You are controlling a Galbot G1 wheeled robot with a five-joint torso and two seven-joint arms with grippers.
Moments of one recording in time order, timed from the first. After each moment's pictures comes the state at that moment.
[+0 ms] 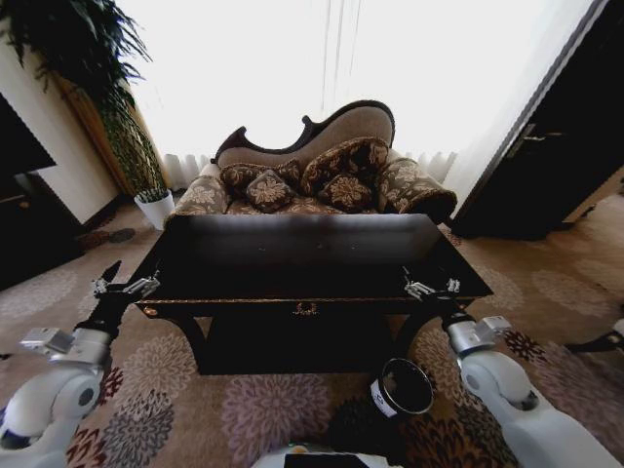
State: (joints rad) left arm 1.62 -0.97 -1.03 -2.14 -0.80 0.00 0.03; right arm -1.50 0.83 0.66 2.04 0.73 0.11 0.12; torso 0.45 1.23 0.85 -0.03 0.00
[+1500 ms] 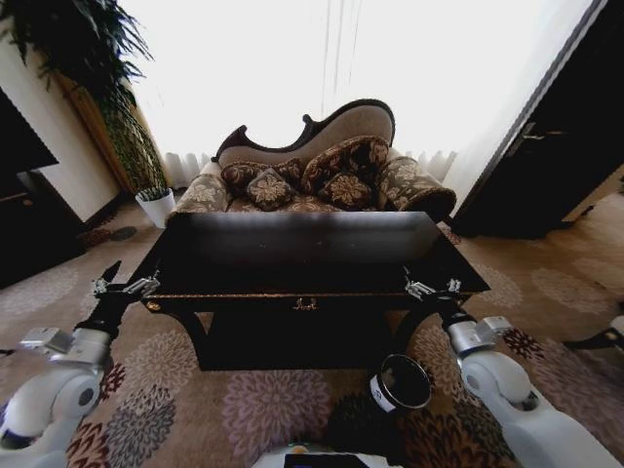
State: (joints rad) left arm 1.62 -0.97 -1.03 -2.14 -0.80 0.00 0.03; right arm -1.50 0.84 0.66 2.04 0.73 0.11 0.12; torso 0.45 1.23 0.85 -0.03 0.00
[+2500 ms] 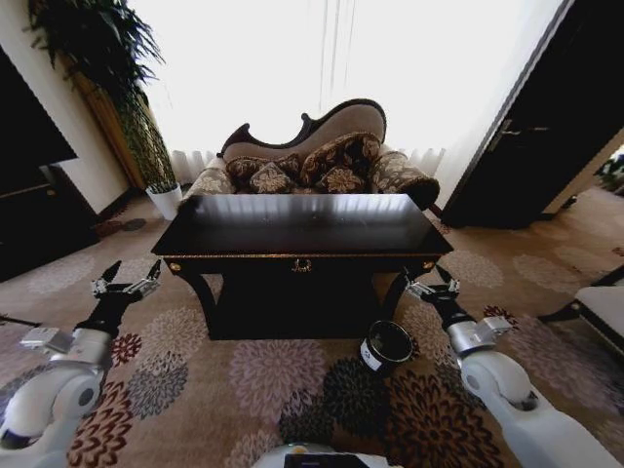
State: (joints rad) left arm 1.62 -0.97 -1.03 -2.14 -0.80 0.00 0.03; right arm -1.50 0.84 0.66 2.04 0.73 0.11 0.12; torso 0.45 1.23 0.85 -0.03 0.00
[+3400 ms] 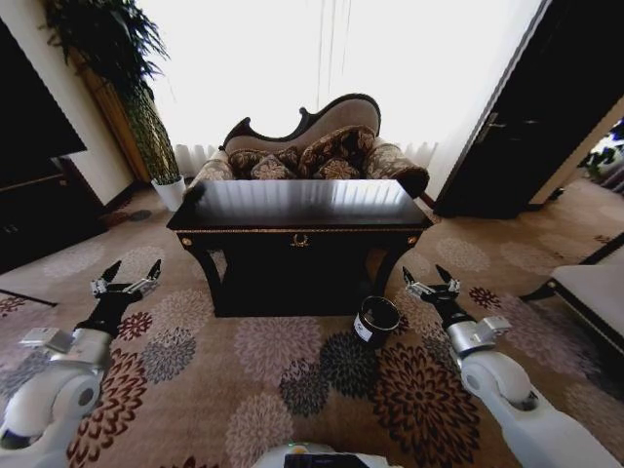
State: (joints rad) left arm 1.62 -0.97 -1.03 -2.14 -0.80 0.00 0.03; right arm -1.50 0.84 0.66 2.04 0.73 0.11 0.12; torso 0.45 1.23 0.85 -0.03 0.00
